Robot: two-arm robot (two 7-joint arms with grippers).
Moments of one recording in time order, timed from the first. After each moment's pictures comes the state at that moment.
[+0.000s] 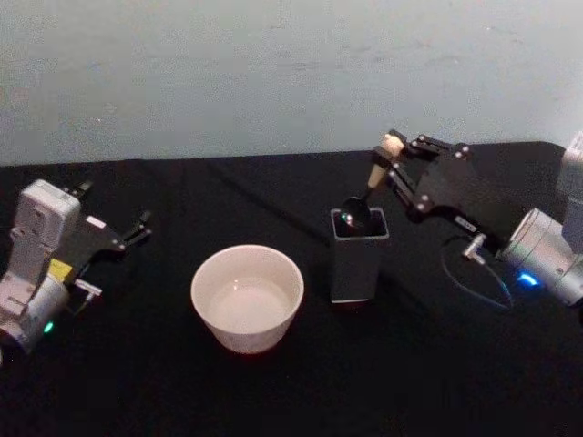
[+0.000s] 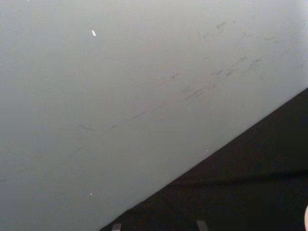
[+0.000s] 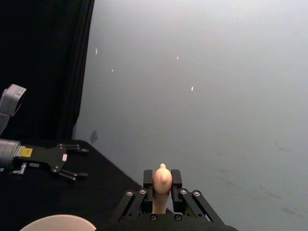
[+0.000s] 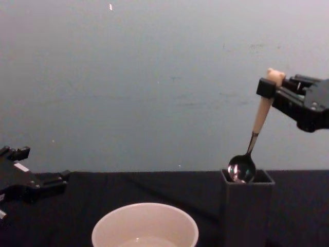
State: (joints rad) left arm -0.20 0.60 0.45 -1.41 -0.25 -0.12 0.03; right arm 0.24 0.47 -0.31 -1.49 0.44 -0.33 0.62
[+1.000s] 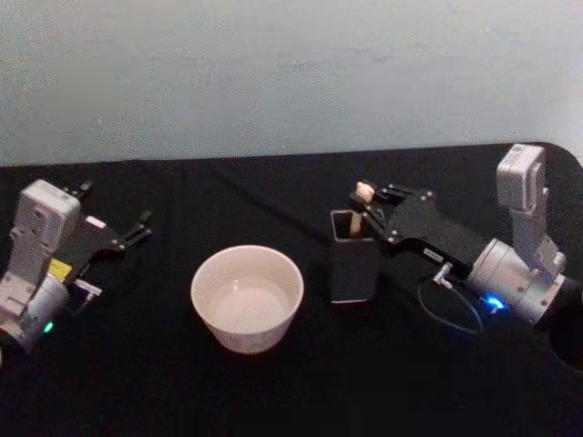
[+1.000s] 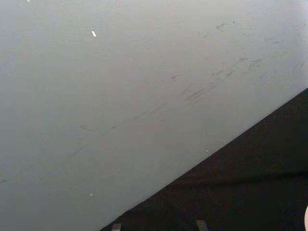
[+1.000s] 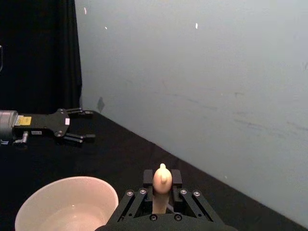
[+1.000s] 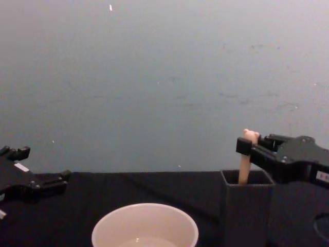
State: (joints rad) left arm -0.20 0.60 0.45 -1.41 -0.25 -0.12 0.03; right arm 0.27 0.43 -0.38 -1.36 0.45 -0.20 0.61
